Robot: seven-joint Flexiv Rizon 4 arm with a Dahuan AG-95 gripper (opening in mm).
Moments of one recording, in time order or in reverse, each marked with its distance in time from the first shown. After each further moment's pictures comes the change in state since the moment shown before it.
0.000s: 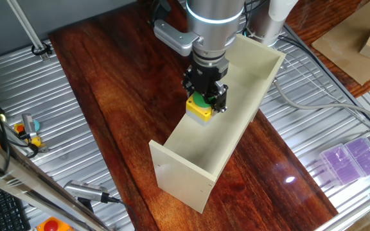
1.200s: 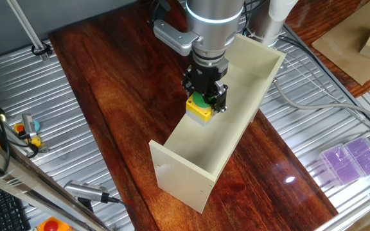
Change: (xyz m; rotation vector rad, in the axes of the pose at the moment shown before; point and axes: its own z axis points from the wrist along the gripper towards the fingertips) arm 0.001 0.000 0.000 -0.003 -0.003 0.006
